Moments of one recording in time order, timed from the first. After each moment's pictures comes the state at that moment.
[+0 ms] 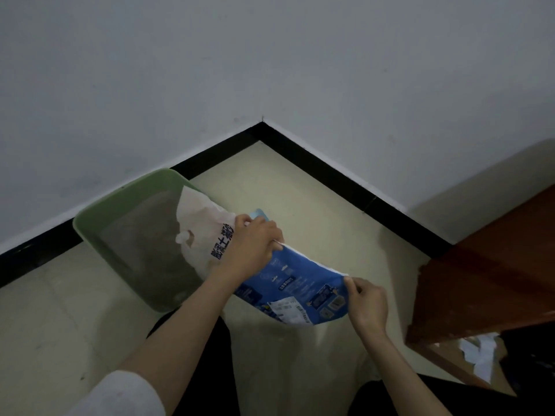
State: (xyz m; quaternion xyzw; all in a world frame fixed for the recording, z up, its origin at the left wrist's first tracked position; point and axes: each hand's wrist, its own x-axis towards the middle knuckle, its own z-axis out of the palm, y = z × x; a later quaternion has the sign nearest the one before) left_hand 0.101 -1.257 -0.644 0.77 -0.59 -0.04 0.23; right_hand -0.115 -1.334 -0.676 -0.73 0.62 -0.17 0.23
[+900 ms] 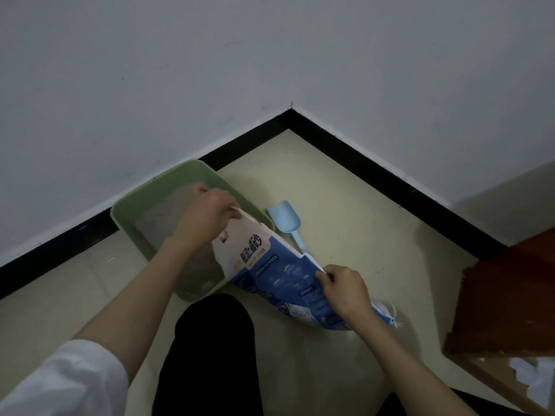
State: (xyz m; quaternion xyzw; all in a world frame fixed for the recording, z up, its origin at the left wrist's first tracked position) left_hand 0.195 -1.219 -0.636 0.83 -0.51 0.00 0.21; right_hand -0.055 -1.330 -0.675 -0.85 0.44 0.03 0.28
